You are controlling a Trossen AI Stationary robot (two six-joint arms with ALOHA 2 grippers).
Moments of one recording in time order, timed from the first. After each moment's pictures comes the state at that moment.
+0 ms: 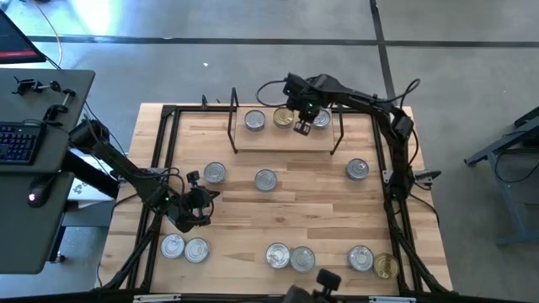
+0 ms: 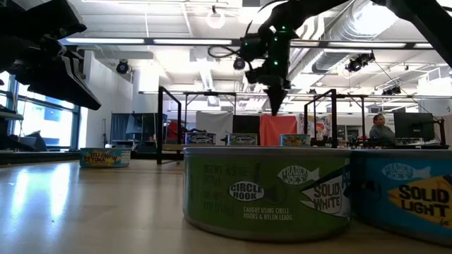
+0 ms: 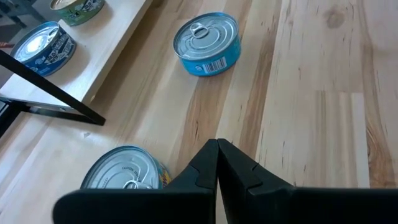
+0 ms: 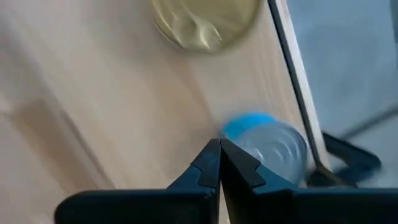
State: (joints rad) left arm -0.68 1.15 0.50 -0.44 -0.86 -0.60; right arm -0.56 2.01 1.85 -1.23 0.18 -0.18
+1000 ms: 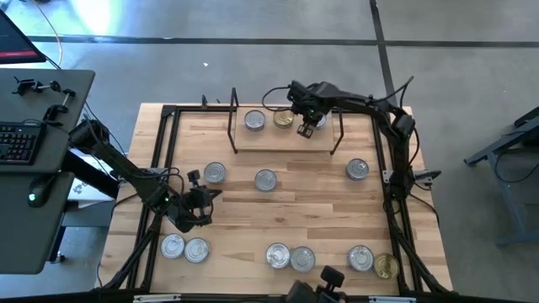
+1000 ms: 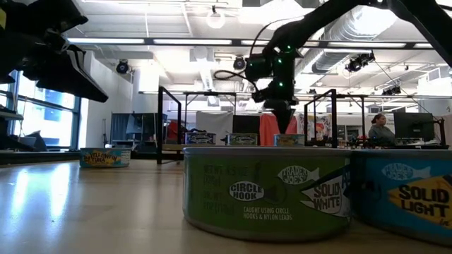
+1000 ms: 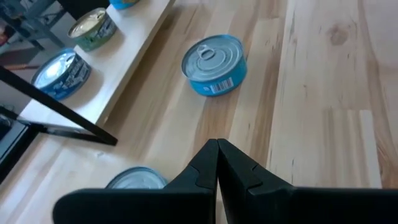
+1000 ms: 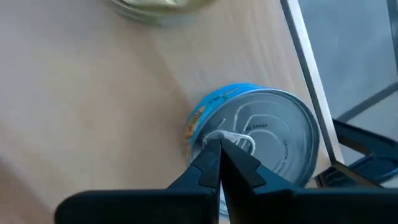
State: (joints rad) left arm -0.67 1.15 0.50 -0.38 -0.92 -0.51; right arm -0.60 2.00 1.66 -1.06 0.22 -0.15
